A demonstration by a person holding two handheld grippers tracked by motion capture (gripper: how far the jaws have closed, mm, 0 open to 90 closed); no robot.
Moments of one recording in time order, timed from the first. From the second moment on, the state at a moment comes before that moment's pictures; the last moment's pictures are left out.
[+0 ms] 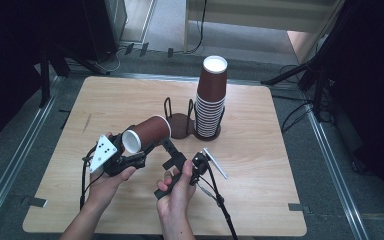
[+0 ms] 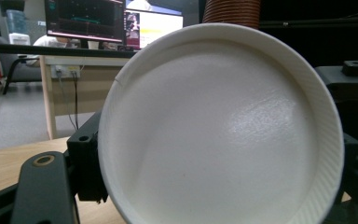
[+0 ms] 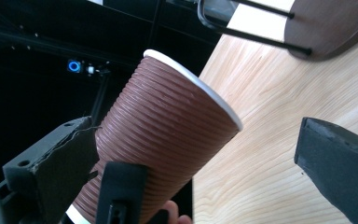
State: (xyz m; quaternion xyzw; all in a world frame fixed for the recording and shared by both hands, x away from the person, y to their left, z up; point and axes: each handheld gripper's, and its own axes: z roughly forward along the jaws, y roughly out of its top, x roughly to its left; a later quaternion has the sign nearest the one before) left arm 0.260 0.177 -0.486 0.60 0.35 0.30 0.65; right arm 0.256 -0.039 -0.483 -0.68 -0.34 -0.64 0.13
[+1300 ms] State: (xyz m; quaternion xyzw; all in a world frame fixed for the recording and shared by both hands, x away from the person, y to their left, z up) left arm 0.254 0.160 -0.492 0.62 0.30 0.29 0.66; right arm 0.287 -0.035 -0.503 -0.70 -0.20 -0.61 0.33
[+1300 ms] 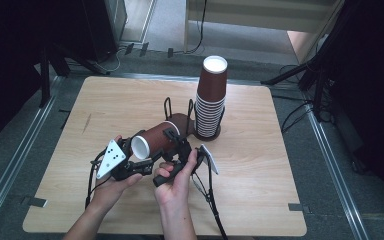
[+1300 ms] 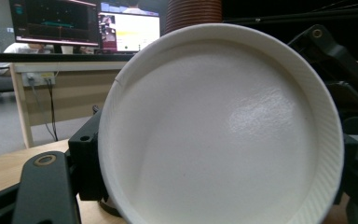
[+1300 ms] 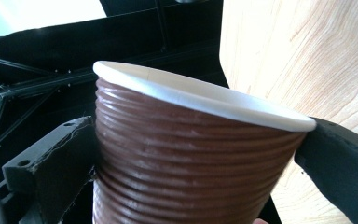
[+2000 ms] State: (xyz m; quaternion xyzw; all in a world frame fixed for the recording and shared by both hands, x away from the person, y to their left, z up) left arm 0.252 0.157 -0.491 0.64 0.29 0.28 0.66; right arm 0.296 -0.033 -0.507 -0.68 -0.21 -0.61 0.36
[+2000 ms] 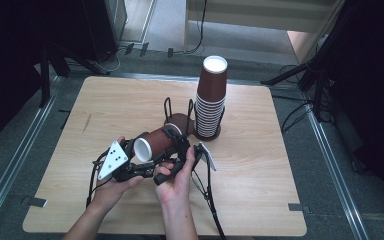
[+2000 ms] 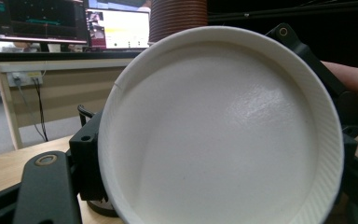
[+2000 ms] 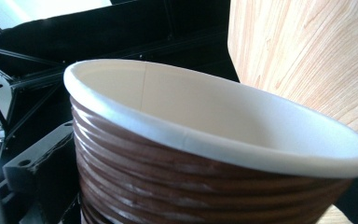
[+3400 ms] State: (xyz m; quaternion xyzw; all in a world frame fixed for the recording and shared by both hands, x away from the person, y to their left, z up) left arm 0.248 0.179 -0.474 0.67 0.32 0.20 0.64; right arm 0.293 -0.044 -0.499 -0.65 -0.21 -0.69 0.24
